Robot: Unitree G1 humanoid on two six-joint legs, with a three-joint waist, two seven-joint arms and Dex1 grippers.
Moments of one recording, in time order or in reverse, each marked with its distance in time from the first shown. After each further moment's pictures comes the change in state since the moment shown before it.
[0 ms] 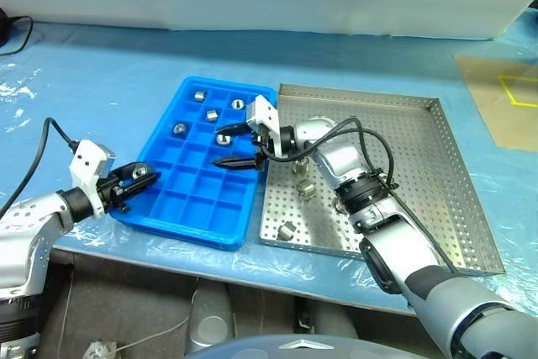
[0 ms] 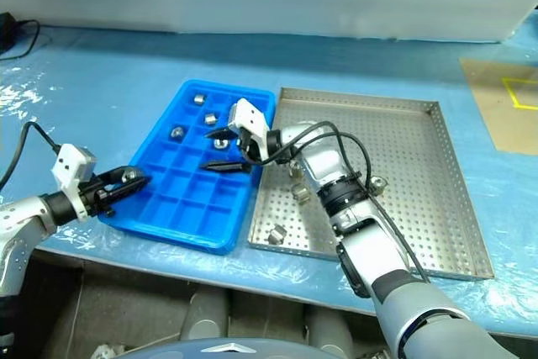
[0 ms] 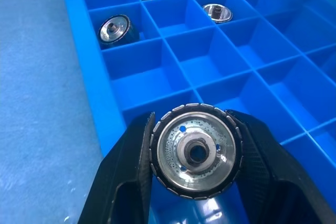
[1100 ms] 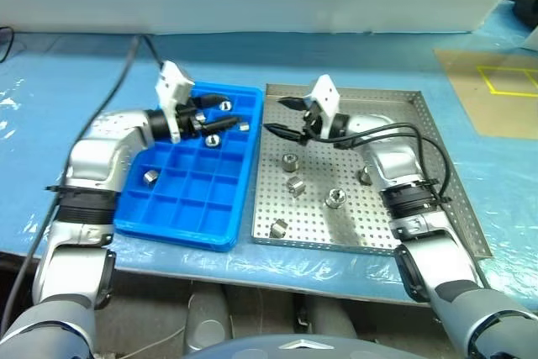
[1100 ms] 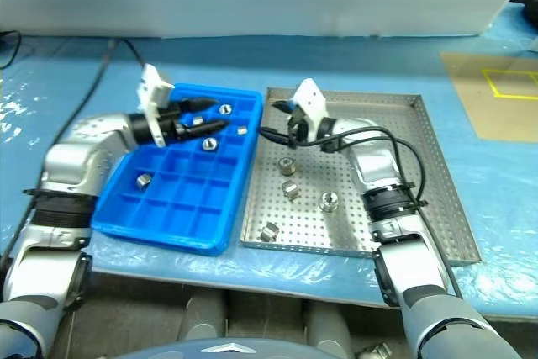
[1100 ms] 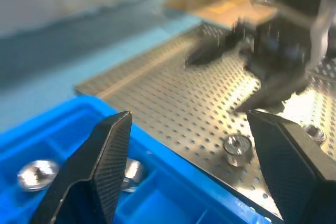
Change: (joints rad) left arm -0.691 -0.192 -0.415 0.420 0.035 -0.057 -0.181; right arm 0.174 -0.269 -0.242 -0.232 -0.001 0.113 -0.282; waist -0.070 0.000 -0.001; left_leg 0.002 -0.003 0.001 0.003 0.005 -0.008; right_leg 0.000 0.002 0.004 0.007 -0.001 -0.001
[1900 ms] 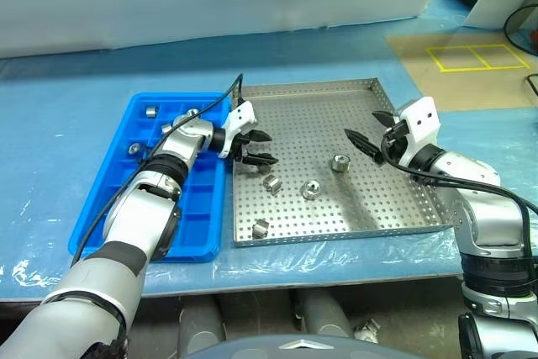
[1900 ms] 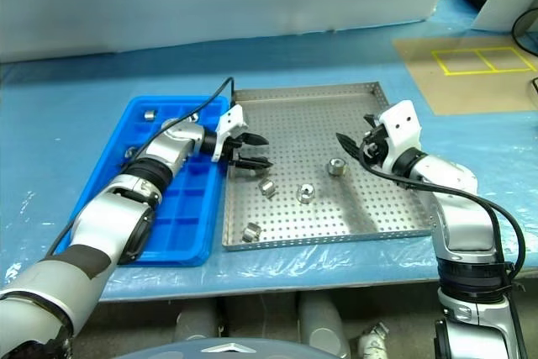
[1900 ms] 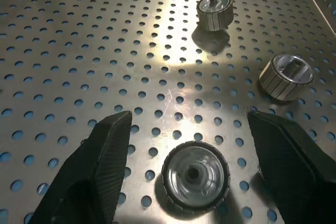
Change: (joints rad) left arm -0.329 -0.246 -0.123 0.852 0.366 -0.553 -0.226; right arm 0.400 -0.162 -0.225 -0.524 0.069 0.282 -0.256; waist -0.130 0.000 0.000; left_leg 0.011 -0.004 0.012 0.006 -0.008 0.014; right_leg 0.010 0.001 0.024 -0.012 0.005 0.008
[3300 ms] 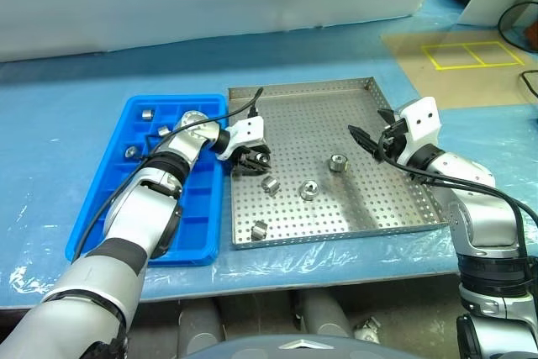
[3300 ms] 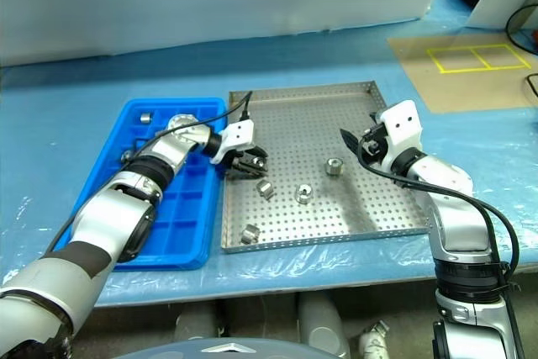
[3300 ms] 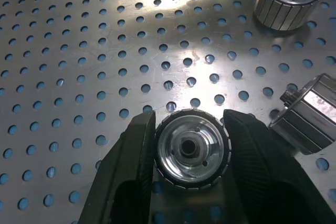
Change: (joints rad) left arm -0.019 0.000 -0.062 0.026 0.217 -0.191 0.019; right arm 0.005 0.013 0.018 0.017 -0.003 -0.038 -0.095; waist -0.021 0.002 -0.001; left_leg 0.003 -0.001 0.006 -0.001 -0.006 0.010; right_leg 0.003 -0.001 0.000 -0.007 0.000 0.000
